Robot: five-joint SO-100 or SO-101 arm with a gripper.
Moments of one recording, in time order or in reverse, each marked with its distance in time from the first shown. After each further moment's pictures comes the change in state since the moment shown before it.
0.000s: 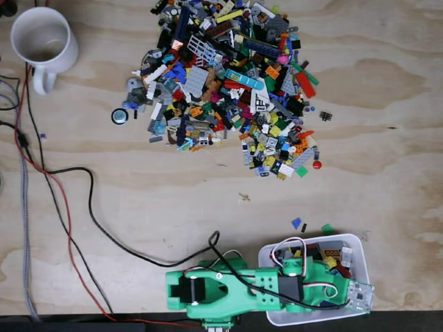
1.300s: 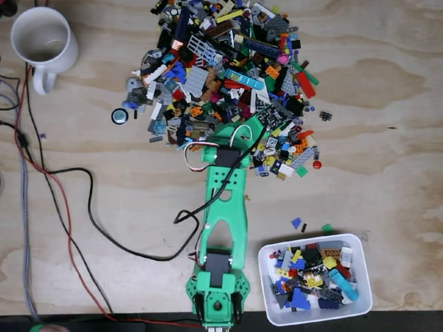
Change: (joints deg) arm -80.4 -35.1 -16.5 -18.3 45.2
